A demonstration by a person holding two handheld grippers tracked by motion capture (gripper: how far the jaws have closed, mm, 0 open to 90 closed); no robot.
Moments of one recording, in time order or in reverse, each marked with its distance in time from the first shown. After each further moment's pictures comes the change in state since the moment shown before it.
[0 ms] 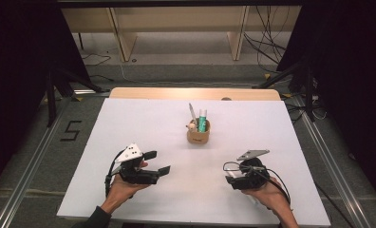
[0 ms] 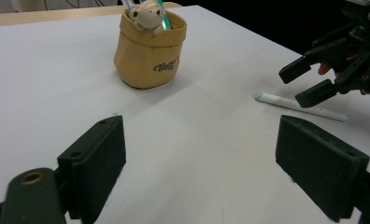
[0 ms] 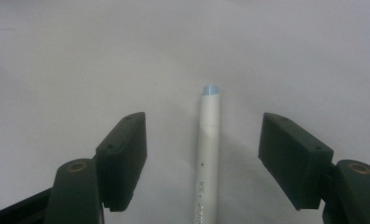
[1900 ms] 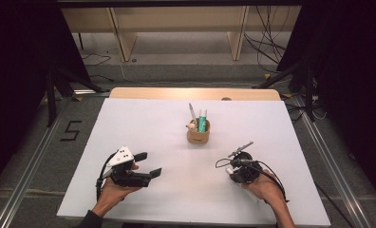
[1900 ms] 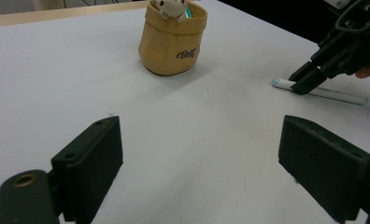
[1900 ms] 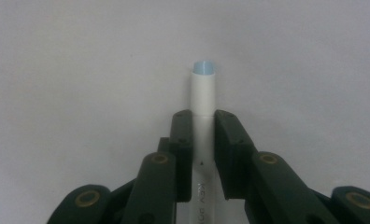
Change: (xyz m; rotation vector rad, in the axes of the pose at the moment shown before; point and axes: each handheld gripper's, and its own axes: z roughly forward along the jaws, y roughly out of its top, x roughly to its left) left arm 0.009 -0.010 -0.018 0.009 0.047 0.007; right arm 0.000 0.021 0.021 0.238 -0.056 -0.010
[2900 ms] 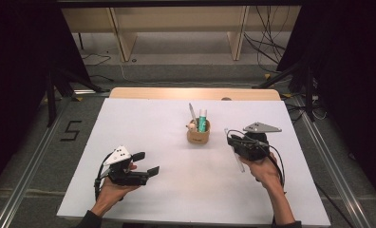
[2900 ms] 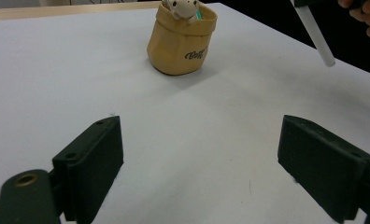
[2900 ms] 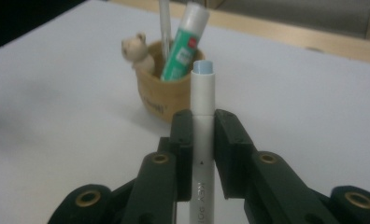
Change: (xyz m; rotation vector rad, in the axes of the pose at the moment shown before) left arm 0.007 -0.003 -0.003 -0.011 0.008 -0.043; right arm -0.022 0.029 -0.054 -0.623 0.024 0.106
